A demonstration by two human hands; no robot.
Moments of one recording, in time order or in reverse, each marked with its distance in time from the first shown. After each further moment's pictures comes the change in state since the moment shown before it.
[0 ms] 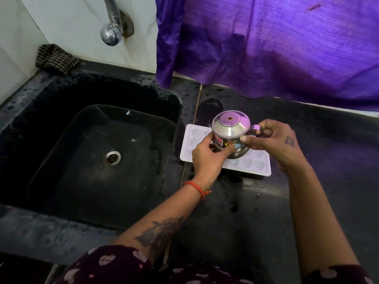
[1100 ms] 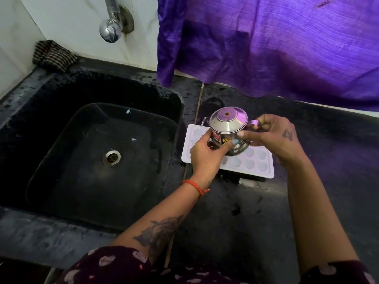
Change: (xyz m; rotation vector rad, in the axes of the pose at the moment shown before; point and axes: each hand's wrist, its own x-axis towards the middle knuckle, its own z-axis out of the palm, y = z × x) left_hand 0.013 -0.003 -0.005 -0.064 0.002 0.017; right_hand 0.014 -0.012 0.009 -0.015 0.012 -0.003
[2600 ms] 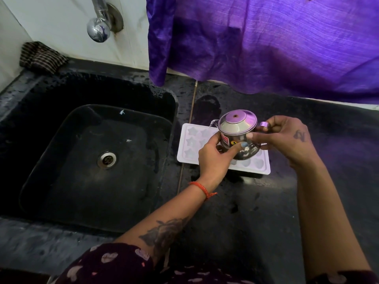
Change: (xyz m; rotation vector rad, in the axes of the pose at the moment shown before) left_hand -0.013 0.007 0.020 0.073 -0.092 -0.020; right_hand -0.013 0.006 -0.023 -0.045 0.076 0.060
